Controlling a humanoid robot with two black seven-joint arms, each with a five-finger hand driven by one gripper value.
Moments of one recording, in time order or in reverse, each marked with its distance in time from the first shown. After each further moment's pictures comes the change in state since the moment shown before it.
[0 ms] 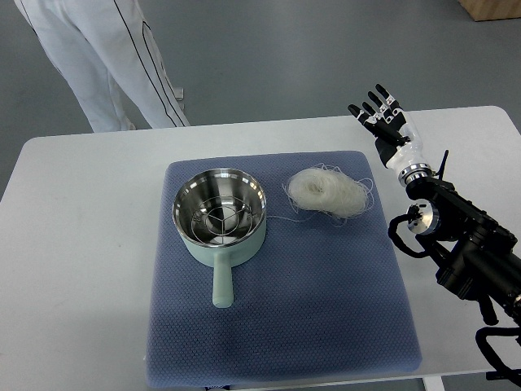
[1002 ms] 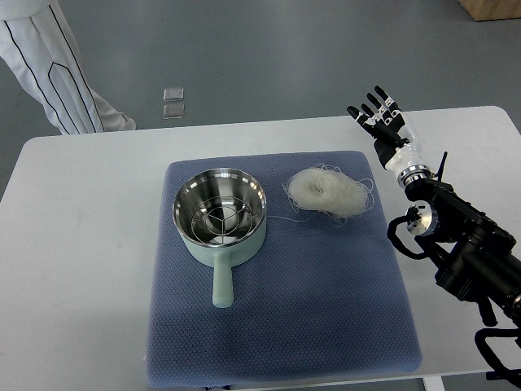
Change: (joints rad) left arm -0.002 0.000 0.000 0.004 -0.001 0.006 0.000; right arm -0.003 0.004 0.000 -0.002 -0.001 0.000 0.000
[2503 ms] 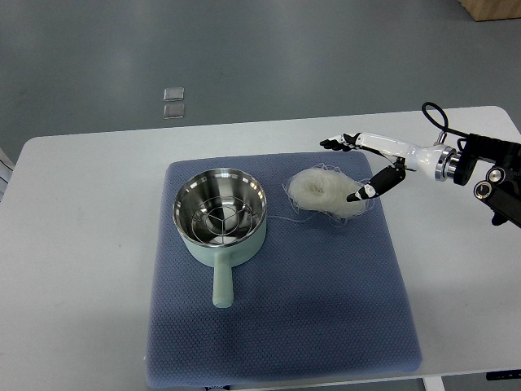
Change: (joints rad) left arm -0.019 0.000 0.000 0.000 0.000 0.000 0.000; right arm 0.106 -0.431 -0.361 0.319 -1.065 0.243 0.006
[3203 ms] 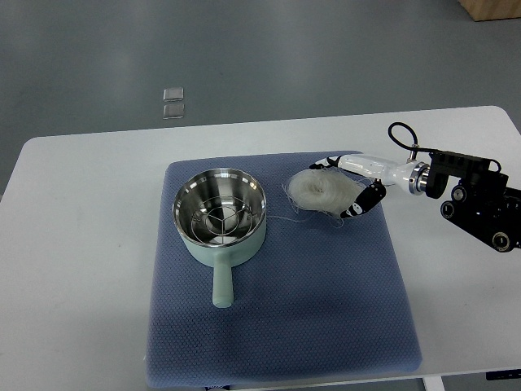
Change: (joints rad) left arm 0.000 0.000 0.001 0.000 0.000 0.000 0.000; right arm 0.055 0.117 -0.179 -0.135 -0.106 -0.177 -0.042
